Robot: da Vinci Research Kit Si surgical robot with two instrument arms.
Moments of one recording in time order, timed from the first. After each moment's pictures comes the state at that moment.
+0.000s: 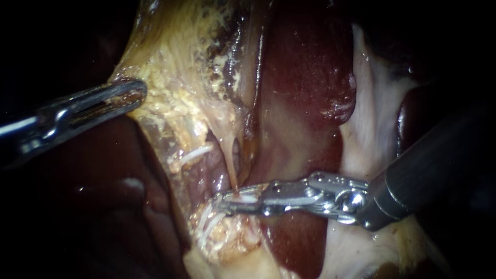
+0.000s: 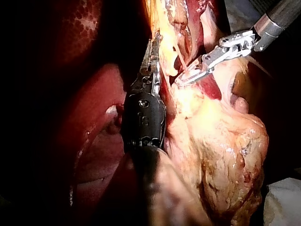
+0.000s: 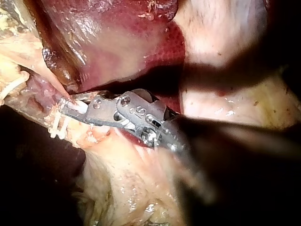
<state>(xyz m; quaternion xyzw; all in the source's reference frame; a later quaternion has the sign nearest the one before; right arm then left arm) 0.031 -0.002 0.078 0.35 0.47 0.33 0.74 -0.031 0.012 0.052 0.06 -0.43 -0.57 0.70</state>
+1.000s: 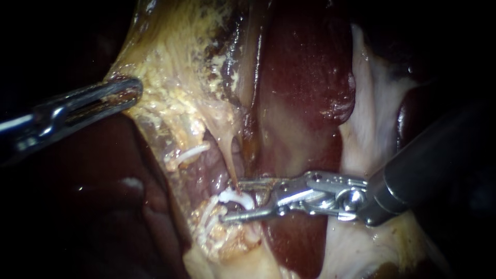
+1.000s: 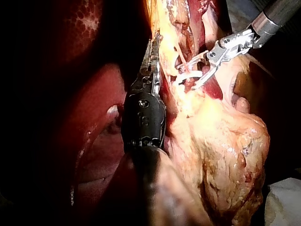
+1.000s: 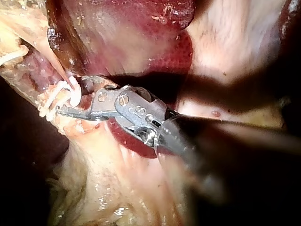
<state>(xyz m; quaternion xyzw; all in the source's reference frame) 0.030 -0.002 0.078 0.27 0.53 0.24 0.77 -0.031 0.012 0.052 0.06 -0.42 -0.57 0.70</state>
